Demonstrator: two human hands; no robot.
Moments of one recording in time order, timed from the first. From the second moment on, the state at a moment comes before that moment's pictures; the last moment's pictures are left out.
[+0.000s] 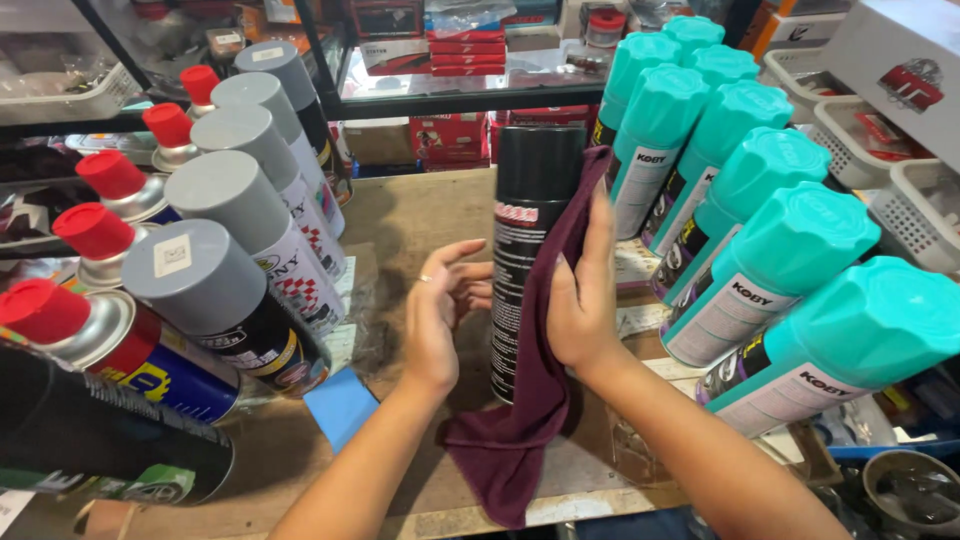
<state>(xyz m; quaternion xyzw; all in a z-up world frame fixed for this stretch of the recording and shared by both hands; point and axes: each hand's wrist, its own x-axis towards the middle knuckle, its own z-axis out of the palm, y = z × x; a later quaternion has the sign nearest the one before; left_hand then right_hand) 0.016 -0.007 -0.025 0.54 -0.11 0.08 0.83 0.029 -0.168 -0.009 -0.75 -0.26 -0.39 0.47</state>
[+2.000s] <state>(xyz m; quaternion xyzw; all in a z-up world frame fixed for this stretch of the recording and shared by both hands) 0.034 0.007 -0.011 0.43 0.13 0.09 0.89 0.012 -0.160 -0.014 -0.97 -0.17 -0.17 0.07</state>
